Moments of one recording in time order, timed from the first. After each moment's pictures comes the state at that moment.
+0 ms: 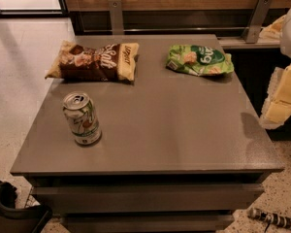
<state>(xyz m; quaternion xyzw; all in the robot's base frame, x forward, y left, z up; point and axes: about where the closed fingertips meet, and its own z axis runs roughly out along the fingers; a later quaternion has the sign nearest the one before) 0.438 -0.214 0.986 -0.60 0.78 -0.05 0.17</state>
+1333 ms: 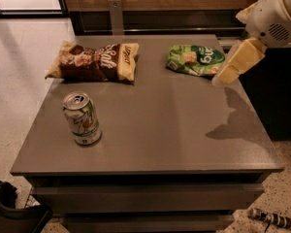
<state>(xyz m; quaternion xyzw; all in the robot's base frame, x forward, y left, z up) 0.543 -0.181 0.981 -0.53 0.78 0.02 0.32</state>
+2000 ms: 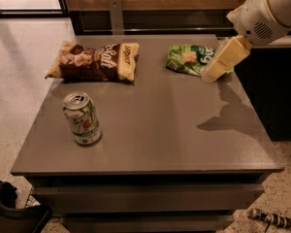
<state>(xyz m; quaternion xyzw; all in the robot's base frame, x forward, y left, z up) 0.570 -0.168 0.971 -0.52 0.78 0.04 0.34</state>
